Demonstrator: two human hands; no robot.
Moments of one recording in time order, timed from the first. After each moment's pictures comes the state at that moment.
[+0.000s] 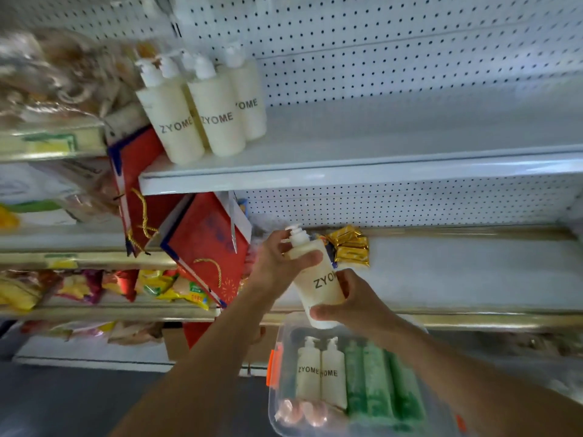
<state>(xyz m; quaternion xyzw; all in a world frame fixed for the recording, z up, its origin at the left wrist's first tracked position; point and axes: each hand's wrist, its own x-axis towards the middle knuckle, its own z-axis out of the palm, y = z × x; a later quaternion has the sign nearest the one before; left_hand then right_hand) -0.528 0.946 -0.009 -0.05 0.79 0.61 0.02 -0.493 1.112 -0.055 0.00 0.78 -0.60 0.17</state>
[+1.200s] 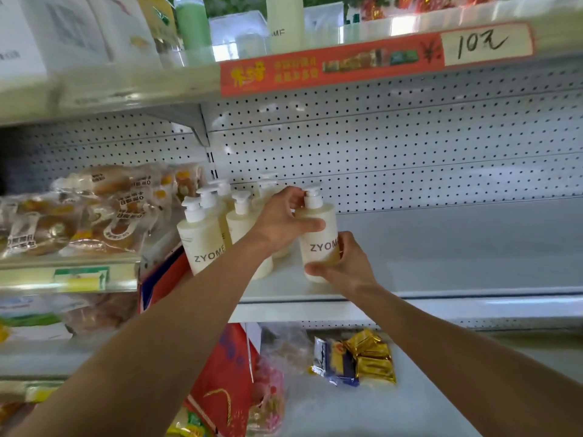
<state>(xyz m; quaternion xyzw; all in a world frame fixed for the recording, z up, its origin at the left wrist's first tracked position) -0.703 0.912 0.205 0.15 0.85 0.49 -0.11 -0.683 1.050 0.117 0.00 0.84 -0.53 -0.12</state>
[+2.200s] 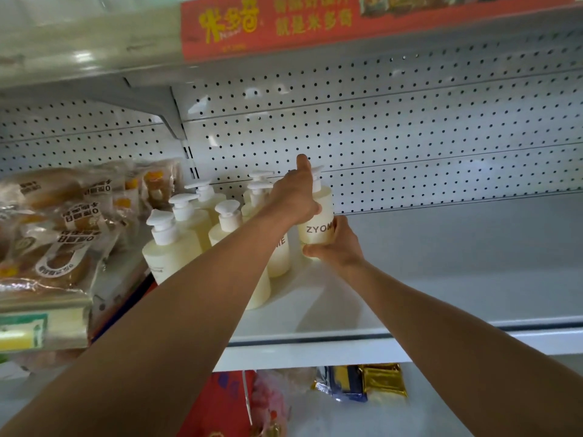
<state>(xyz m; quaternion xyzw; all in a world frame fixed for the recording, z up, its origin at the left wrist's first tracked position) -0.807 0.934 0.225 0.14 0.96 0.19 -0.14 -0.800 1.033 0.115 0.06 0.83 -0.54 -0.10</state>
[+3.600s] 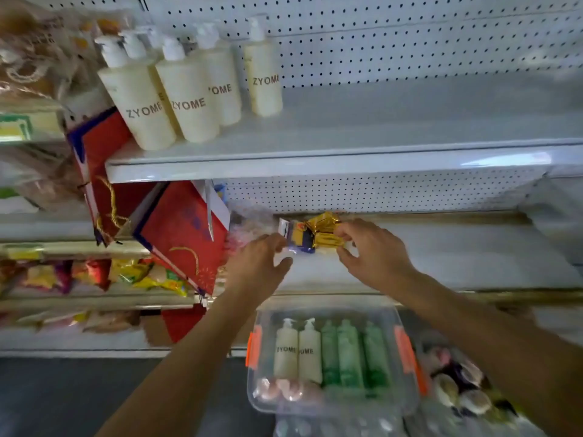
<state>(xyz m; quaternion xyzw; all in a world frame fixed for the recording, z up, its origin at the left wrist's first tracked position) -0.506 0.956 -0.004 0.07 0.98 0.19 -0.05 -0.505 1.167 0.007 -0.11 0.98 -0.17 -0.07</state>
